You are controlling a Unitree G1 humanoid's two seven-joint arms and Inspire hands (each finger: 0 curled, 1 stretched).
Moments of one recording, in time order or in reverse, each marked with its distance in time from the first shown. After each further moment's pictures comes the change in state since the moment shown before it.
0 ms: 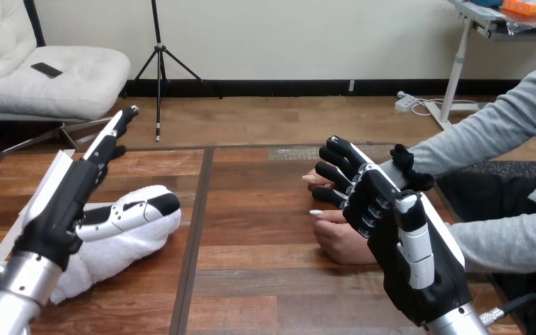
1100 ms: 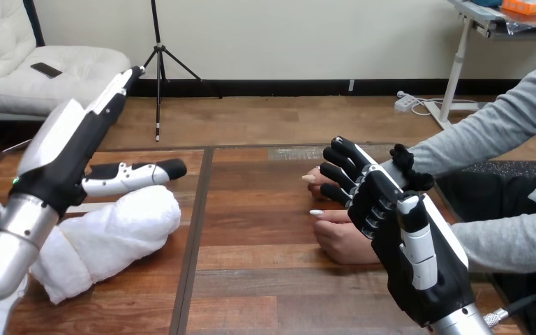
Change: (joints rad) left arm -0.191 0.103 -0.044 0.047 0.333 0.055 0.154; right arm 0.002 -0.014 -0.006 0.000 -0.003 0.000 -0.004
